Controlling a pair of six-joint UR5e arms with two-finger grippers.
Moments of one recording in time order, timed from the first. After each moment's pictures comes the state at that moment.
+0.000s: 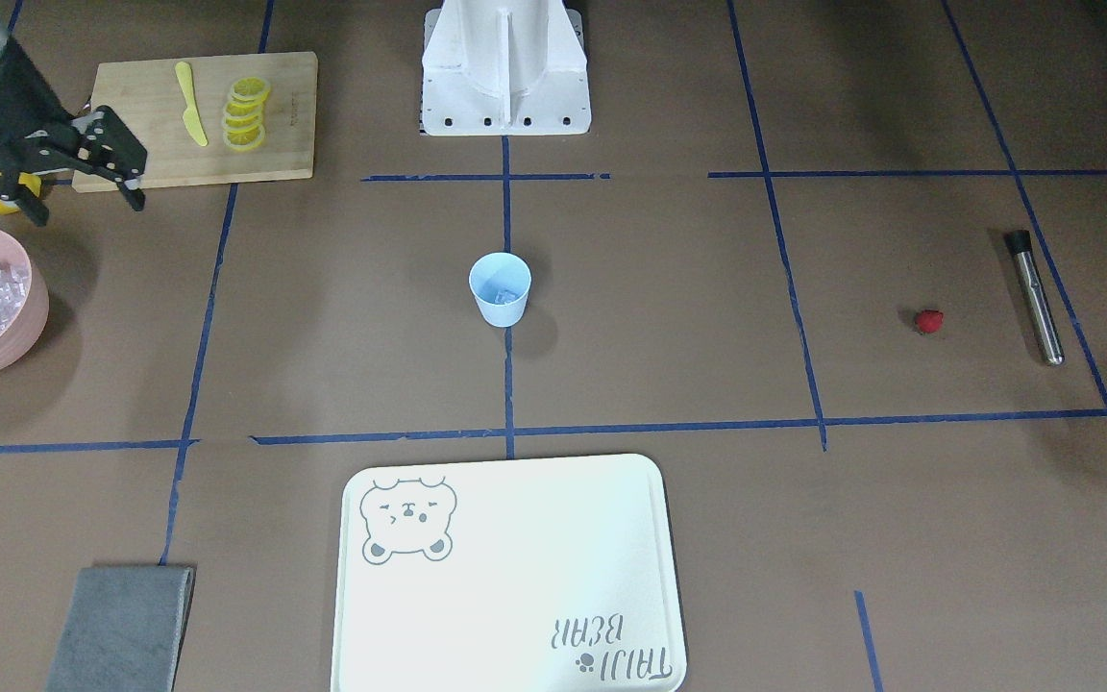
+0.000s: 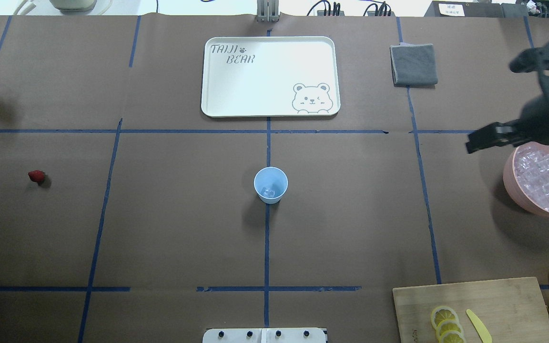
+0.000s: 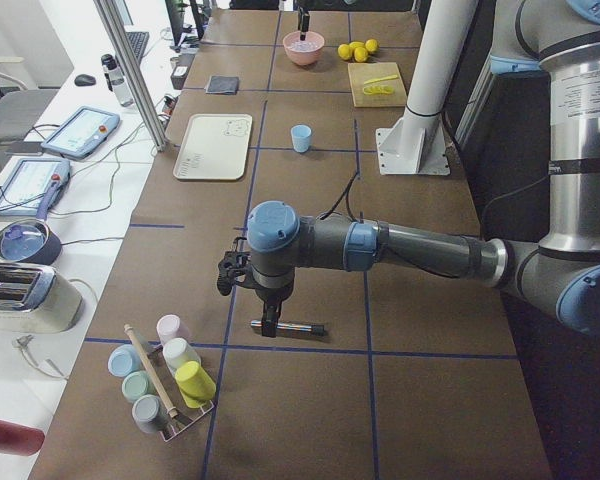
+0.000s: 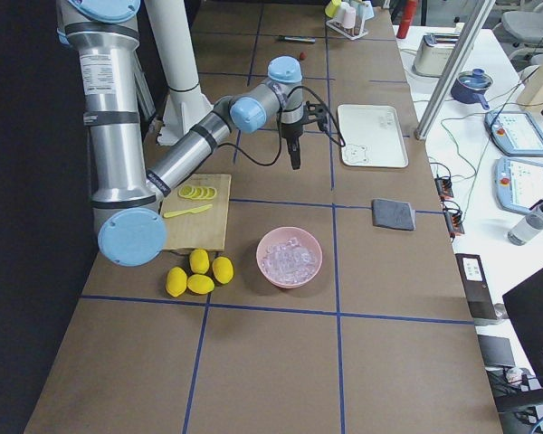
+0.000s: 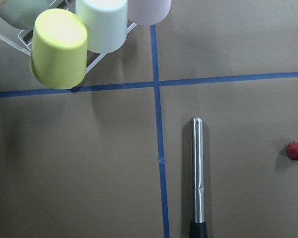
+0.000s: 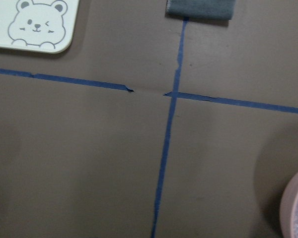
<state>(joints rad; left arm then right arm) -1.61 -1.45 -1.85 -1.48 -2.35 0.05 1.00 -1.57 2.23 -1.57 2.13 0.66</state>
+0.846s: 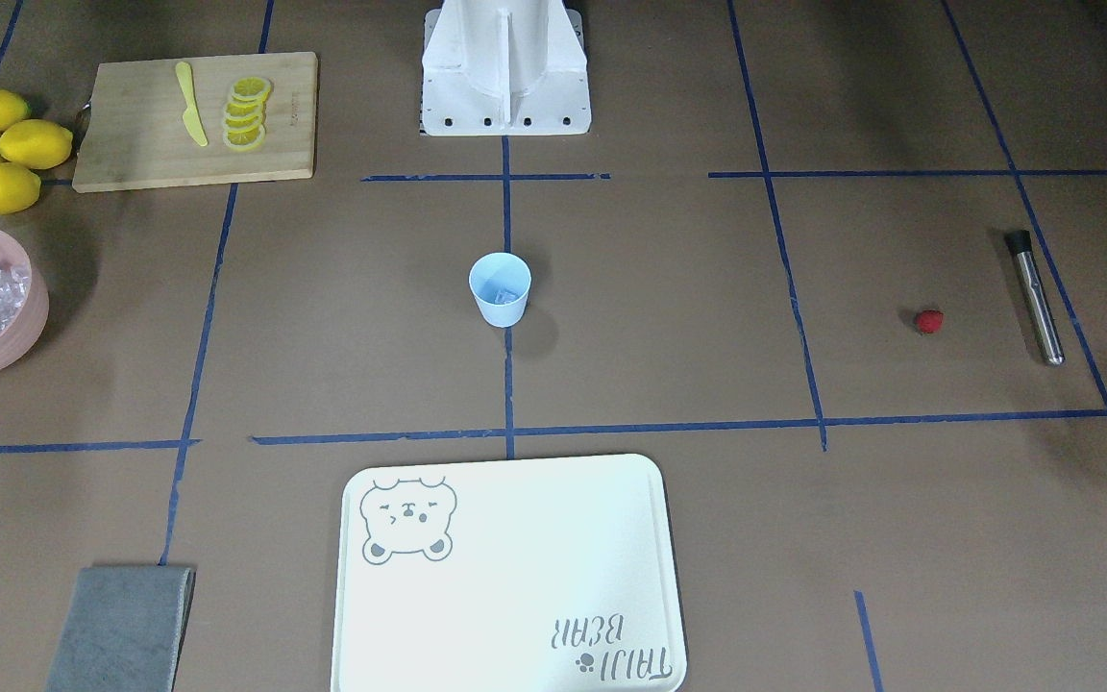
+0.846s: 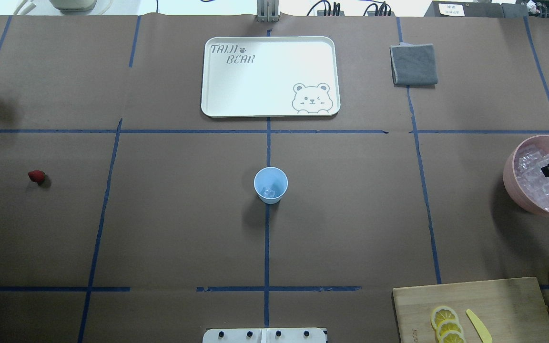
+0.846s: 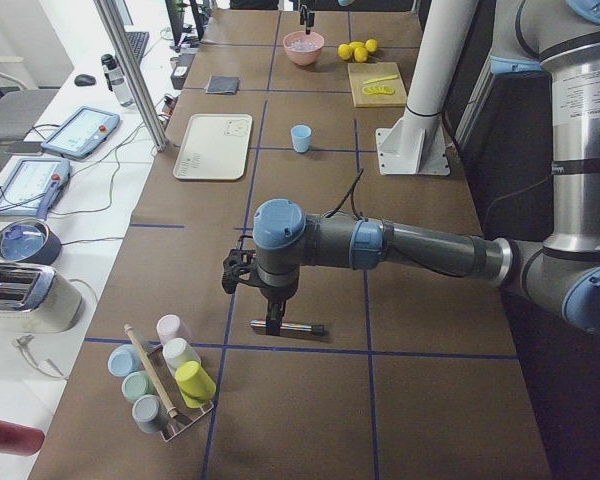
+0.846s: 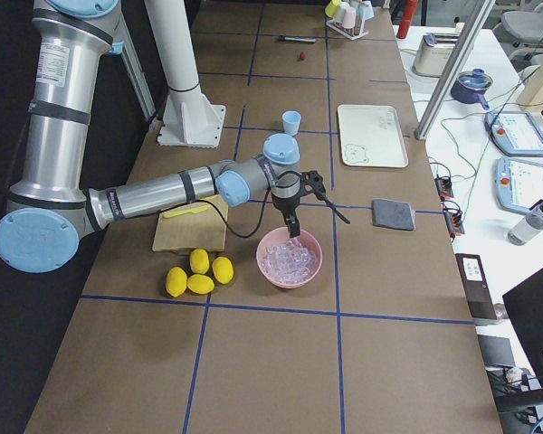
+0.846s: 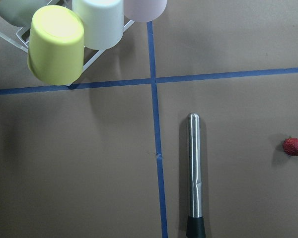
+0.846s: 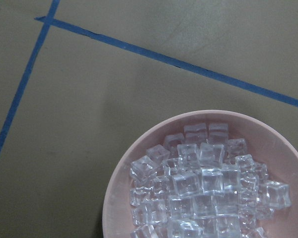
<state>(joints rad) -1.61 -1.43 -1.87 -1.48 -2.35 0.05 1.15 -1.77 1.97 -1.32 2.22 0.29</state>
